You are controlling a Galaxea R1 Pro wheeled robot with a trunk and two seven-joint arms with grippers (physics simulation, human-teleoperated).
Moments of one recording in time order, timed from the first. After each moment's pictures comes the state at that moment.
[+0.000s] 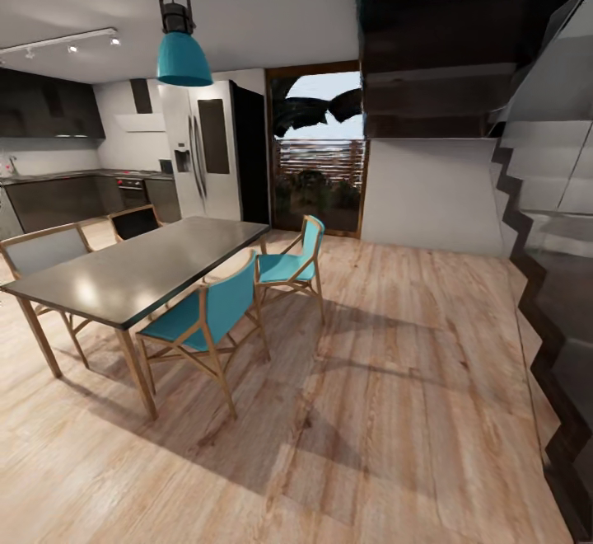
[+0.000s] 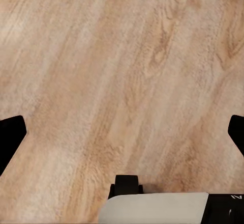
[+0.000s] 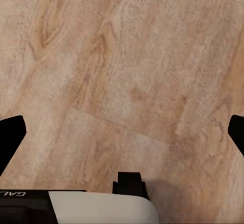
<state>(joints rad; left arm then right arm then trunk) 0.08 0.03 0.03 -0.65 0.00 -0.01 0.00 -0.09 -0.01 0.01 -0.42 0.01 -0.01 0.00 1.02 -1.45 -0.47</state>
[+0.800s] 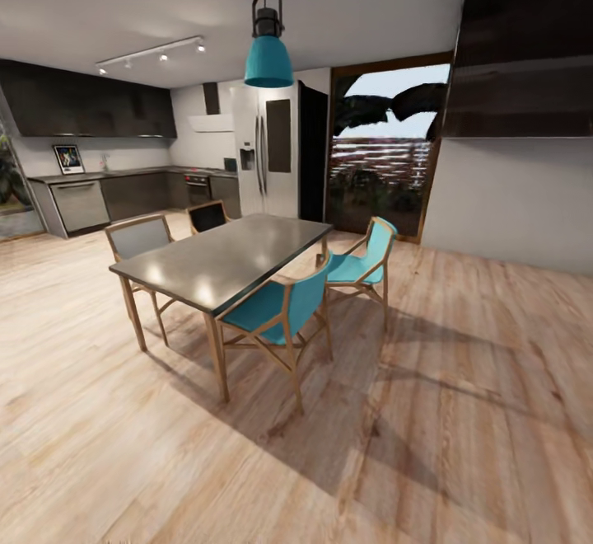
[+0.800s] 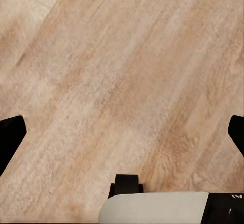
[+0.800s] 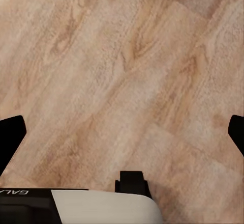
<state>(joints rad) 0.08 0.03 0.03 -0.65 0.00 -0.01 0.00 -0.09 0.00 0.01 -0.42 0.01 -0.01 -0.01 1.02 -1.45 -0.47</state>
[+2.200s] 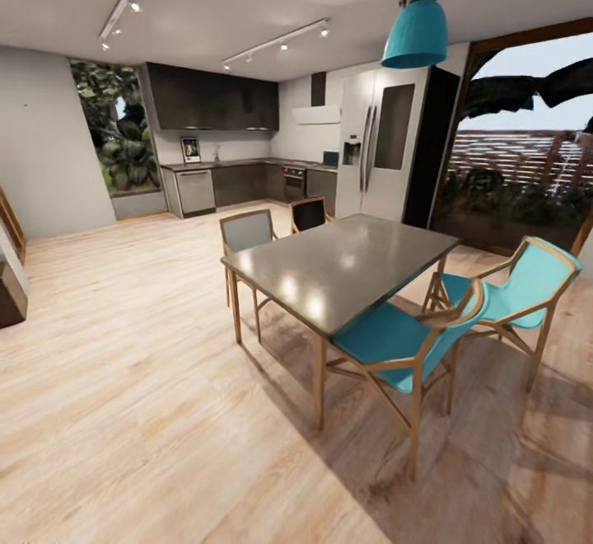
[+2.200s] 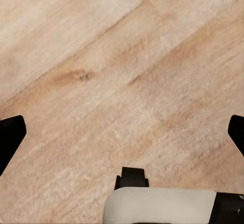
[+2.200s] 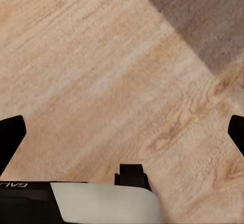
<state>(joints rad) 0.08 0.03 0.10 -0.65 0.00 -0.01 0.00 -0.09 0.00 0.01 -0.42 0.01 -0.01 -0.01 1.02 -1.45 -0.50</state>
